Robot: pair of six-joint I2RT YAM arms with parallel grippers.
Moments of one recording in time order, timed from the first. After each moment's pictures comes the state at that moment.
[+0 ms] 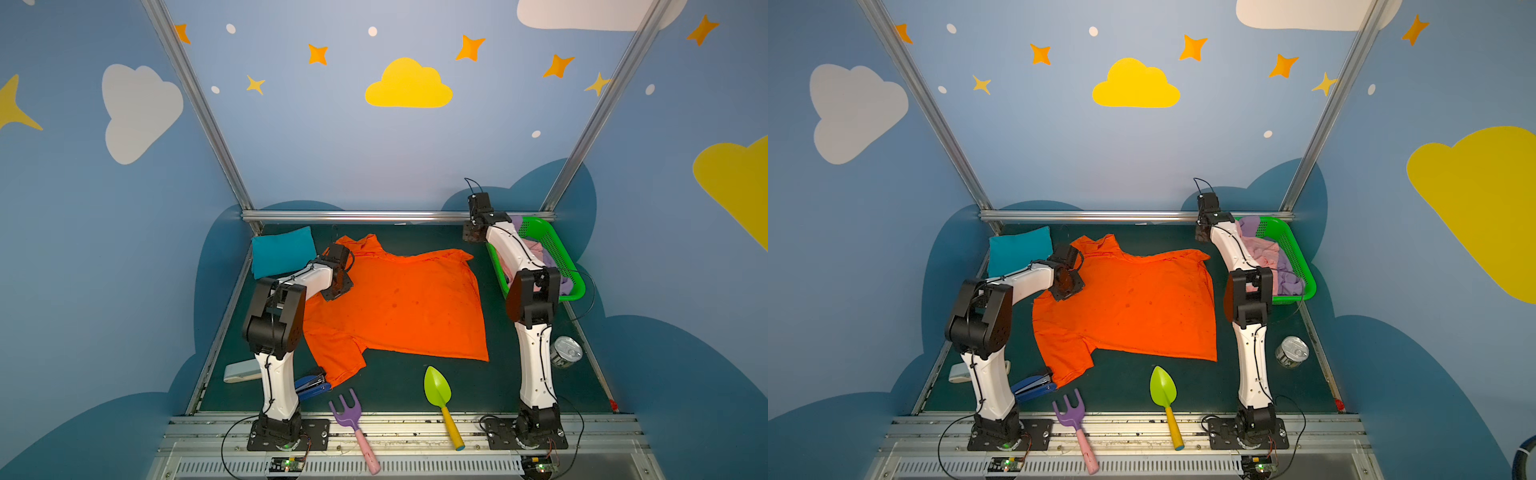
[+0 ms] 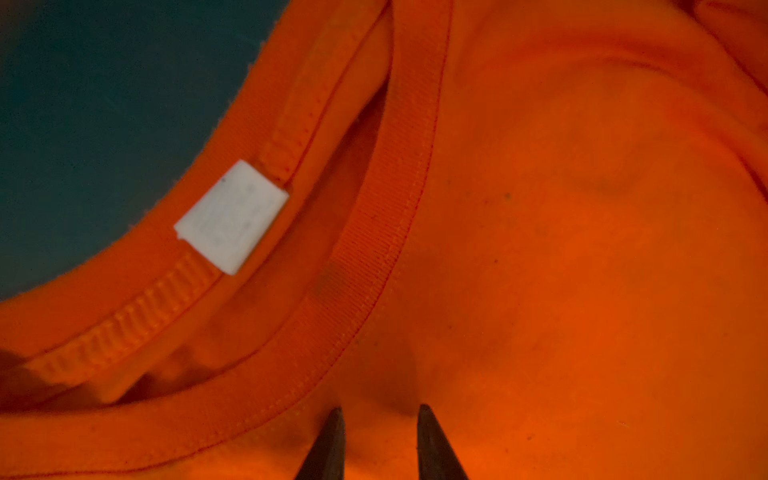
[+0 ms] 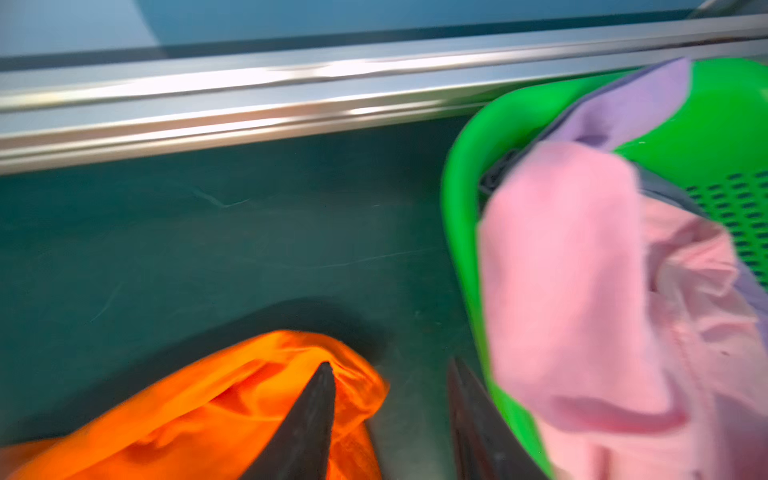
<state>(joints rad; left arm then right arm) -0.22 1.98 1.30 -0.51 -0.12 -0.80 0.22 2.37 2.25 -0.80 0.33 0.21</state>
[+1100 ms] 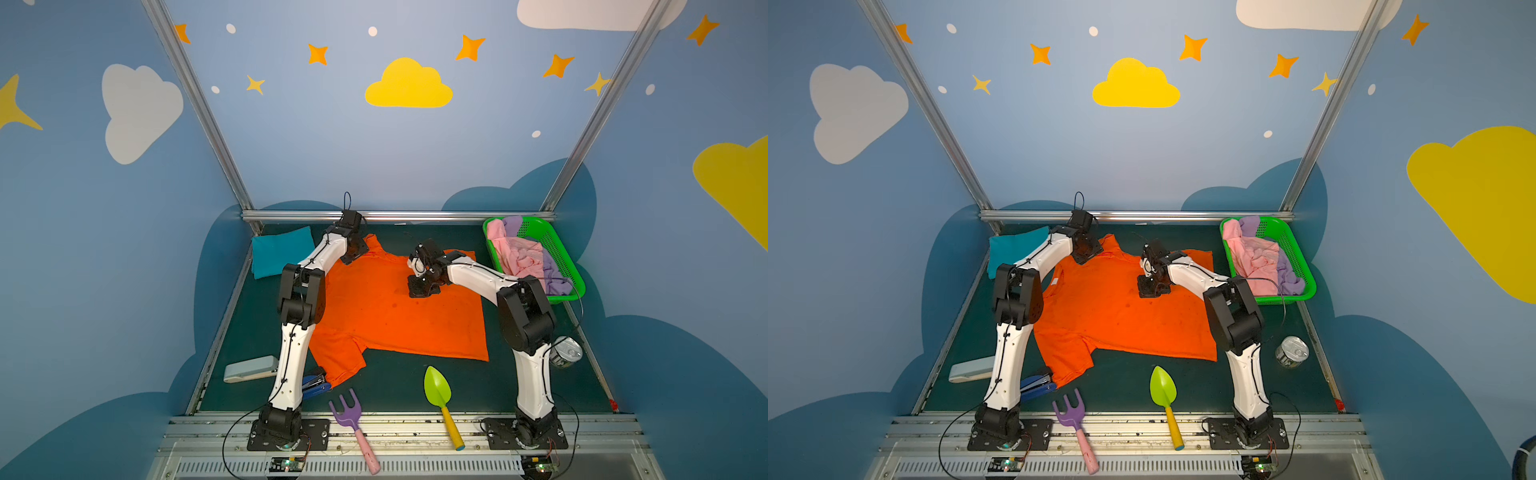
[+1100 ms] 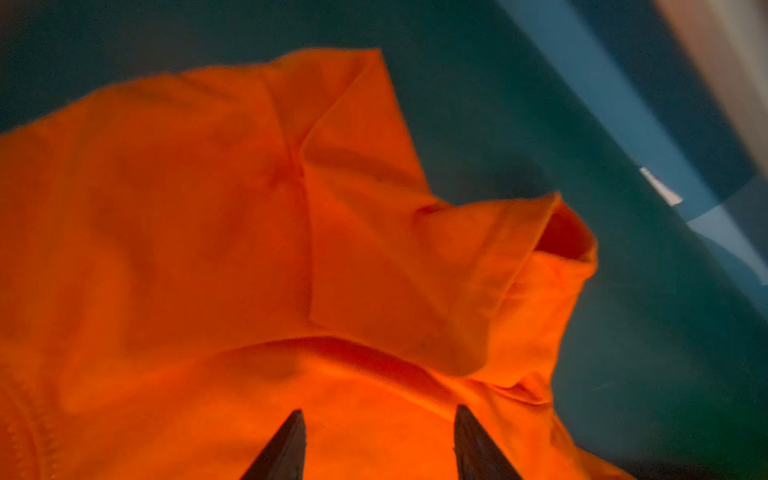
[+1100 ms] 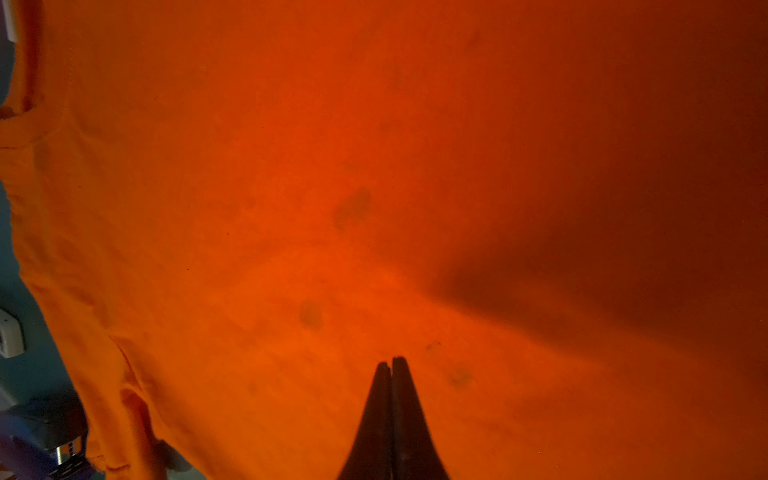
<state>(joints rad) -0.23 2.46 2.17 -0.71 -0.03 -0.80 0.59 2.10 1.61 -0.69 -0.29 0.31</state>
